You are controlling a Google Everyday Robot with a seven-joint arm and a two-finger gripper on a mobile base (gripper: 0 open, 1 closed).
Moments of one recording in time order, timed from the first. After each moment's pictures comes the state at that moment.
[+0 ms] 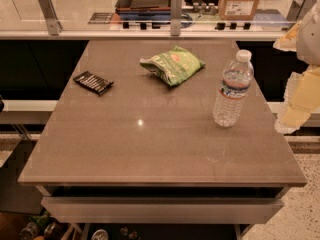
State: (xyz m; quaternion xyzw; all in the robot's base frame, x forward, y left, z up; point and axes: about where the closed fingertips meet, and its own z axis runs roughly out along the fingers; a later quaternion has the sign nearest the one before) arm 0.438 -0.214 0.987 -0.60 0.78 -0.05 0.18
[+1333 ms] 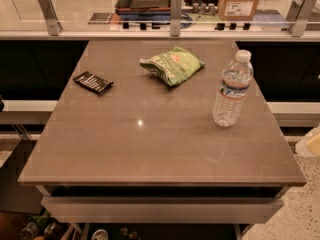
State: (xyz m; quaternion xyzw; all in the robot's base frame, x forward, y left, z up) arm 0.411 -0.272 0.949 -0.46 0.83 0.06 0.30
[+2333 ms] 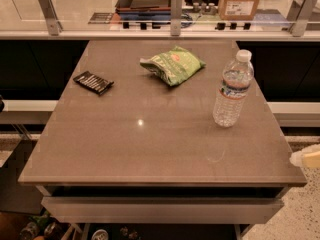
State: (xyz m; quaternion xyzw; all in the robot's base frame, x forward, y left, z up) arm 0.412 -0.287 0.916 -0.39 0.77 0.14 0.48
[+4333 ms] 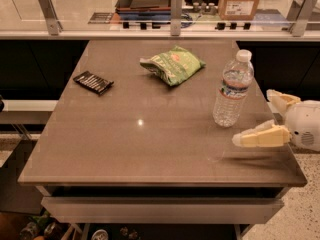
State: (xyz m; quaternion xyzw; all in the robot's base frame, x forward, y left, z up) arm 0.490 -0.220 0.861 -0.36 0.76 0.19 0.51
